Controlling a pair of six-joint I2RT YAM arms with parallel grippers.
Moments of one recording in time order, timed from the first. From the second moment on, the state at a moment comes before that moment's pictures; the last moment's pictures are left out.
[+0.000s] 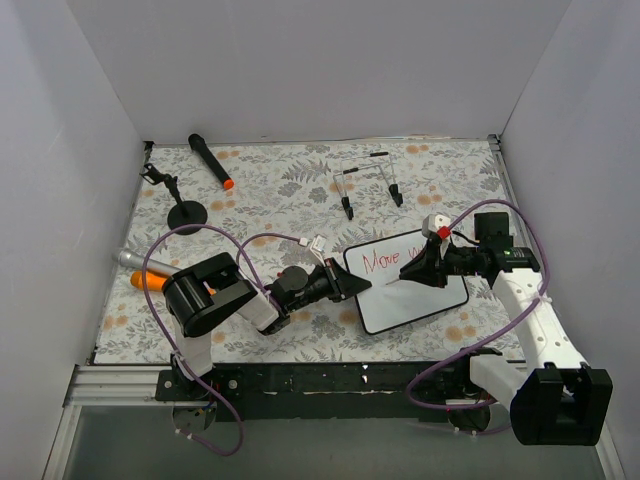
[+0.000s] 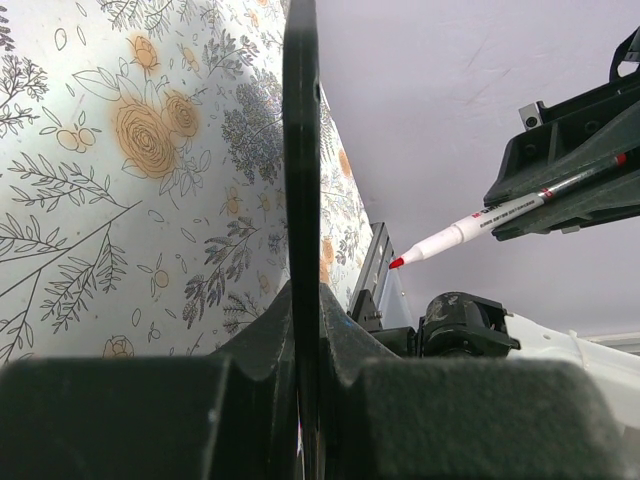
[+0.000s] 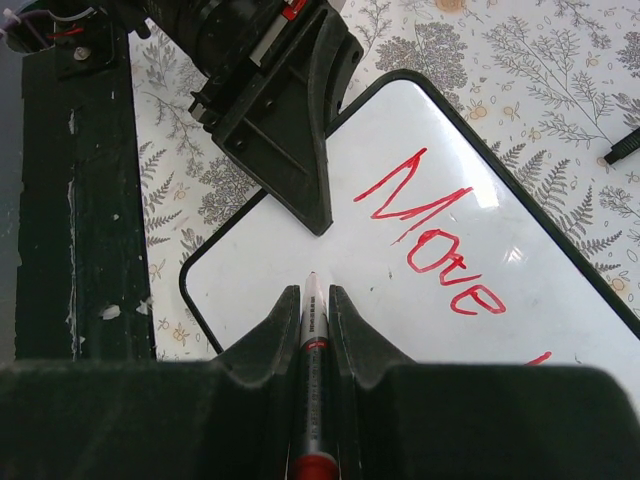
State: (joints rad) left arm -0.95 1.85 0.50 1.31 0.15 -1.11; right arm 0.04 1.02 0.77 -0.77 -1.19 -0.87
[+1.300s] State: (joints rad) left arm -0.95 1.84 0.47 1.31 0.12 -1.17; right arm 0.13 1.00 0.79 -0.69 -1.11 -0.85
